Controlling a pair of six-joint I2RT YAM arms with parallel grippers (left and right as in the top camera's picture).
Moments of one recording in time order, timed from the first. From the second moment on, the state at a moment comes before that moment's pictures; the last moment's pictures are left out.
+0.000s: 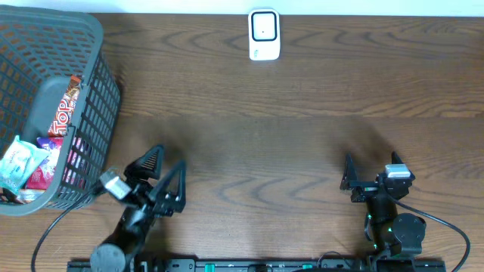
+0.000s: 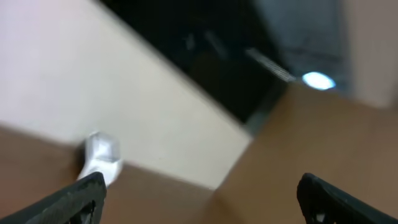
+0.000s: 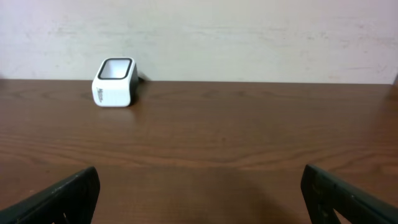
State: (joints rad) left arm 0.00 0.01 0.01 0.46 0.49 -0.92; right arm -0.01 0.01 0.01 -0.07 -0.06 0.03
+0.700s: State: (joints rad) left arm 0.00 1.00 1.38 -0.79 0.35 -0.31; right arm -0.01 0.01 0.01 -0.07 -0.06 0.03
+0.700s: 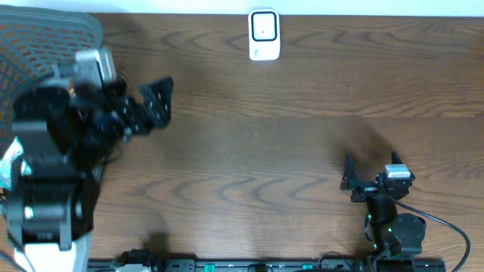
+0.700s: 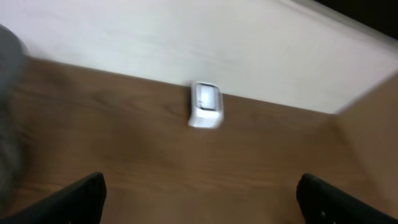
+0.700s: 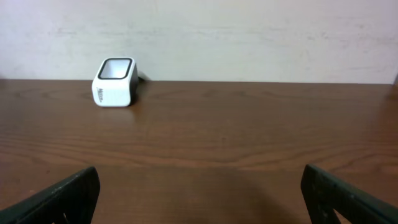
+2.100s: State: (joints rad) left arm 0.56 1.87 1.71 -1.26 -0.18 -0.69; right arm -0.01 0.01 0.01 -0.07 -0.06 0.03
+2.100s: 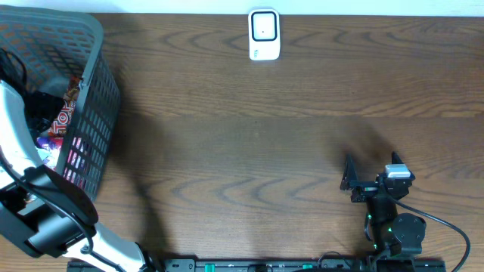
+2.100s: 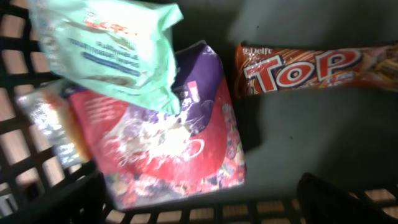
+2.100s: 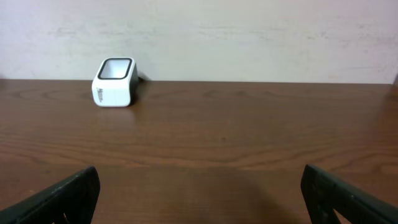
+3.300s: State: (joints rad) left arm 0.56 1.51 1.89 -1.05 0.20 -0.68; right arm -0.01 0.01 0.01 -0.07 -0.06 0.03
